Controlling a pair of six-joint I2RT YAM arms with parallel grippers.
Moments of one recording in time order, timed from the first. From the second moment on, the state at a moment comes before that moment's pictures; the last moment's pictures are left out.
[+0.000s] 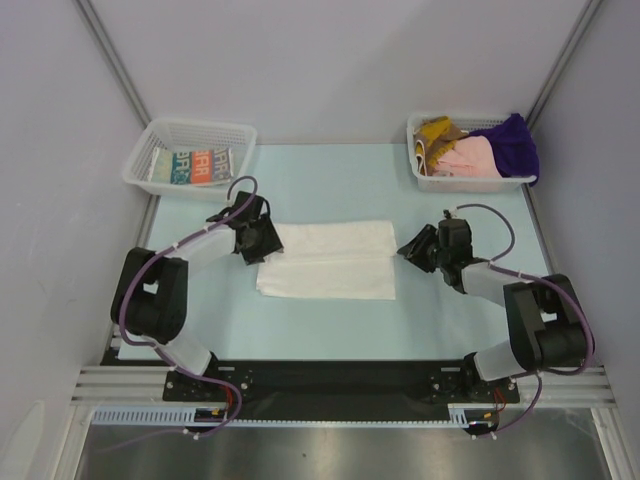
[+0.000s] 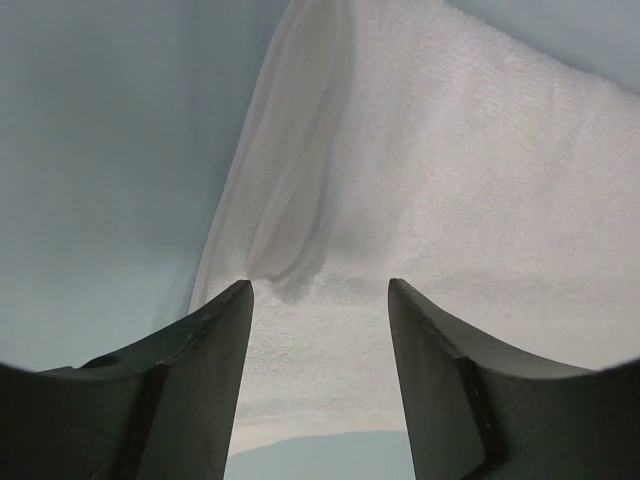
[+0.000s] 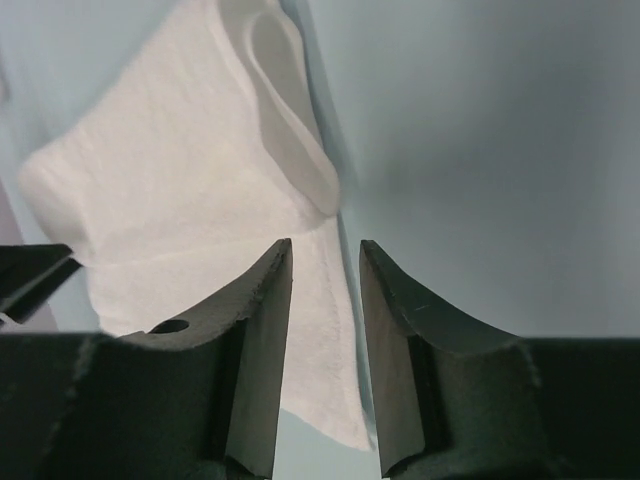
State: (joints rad) left arm -0.30 1.64 0.98 -0.41 -0.01 -0.71; right arm 0.20 1.44 0.56 0.24 -0.19 0.80
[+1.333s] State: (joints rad) left arm -0.33 1.61 0.98 -0.48 -0.10 -0.70; right arm 0.24 1.60 0.61 0.30 -0.16 0.80
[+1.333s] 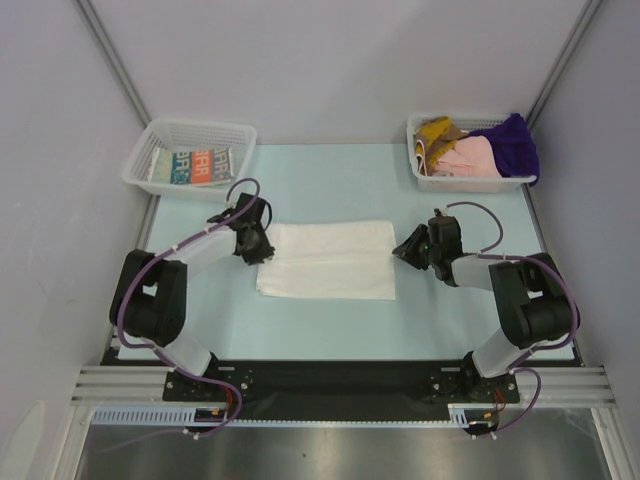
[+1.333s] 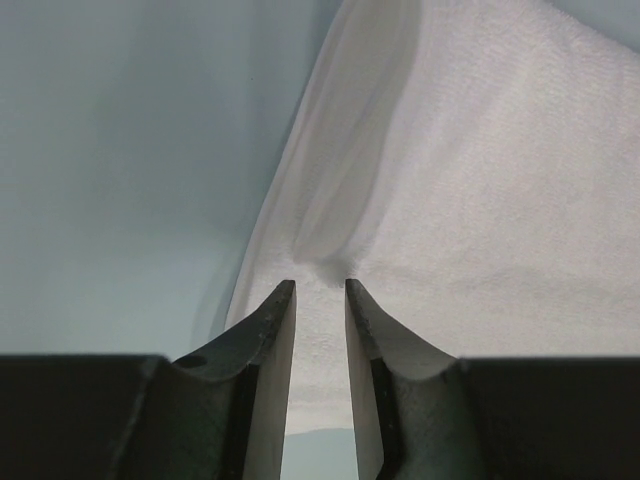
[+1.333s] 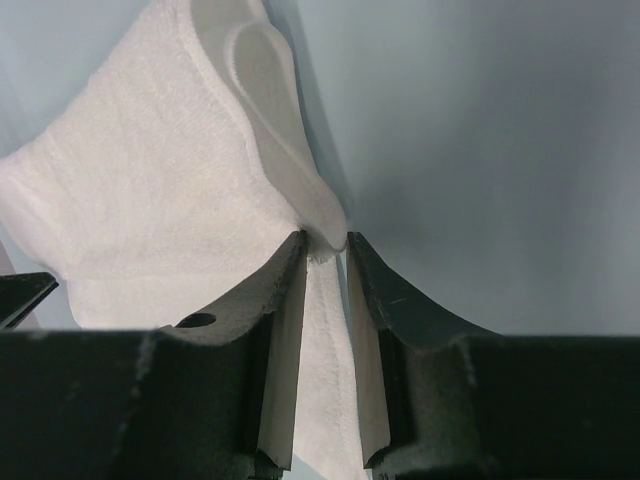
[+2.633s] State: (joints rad) left arm -0.33 1.71 1.07 -0.53 -0.15 -0.65; right arm 0.24 1.61 0.63 0.27 -0.16 0.78
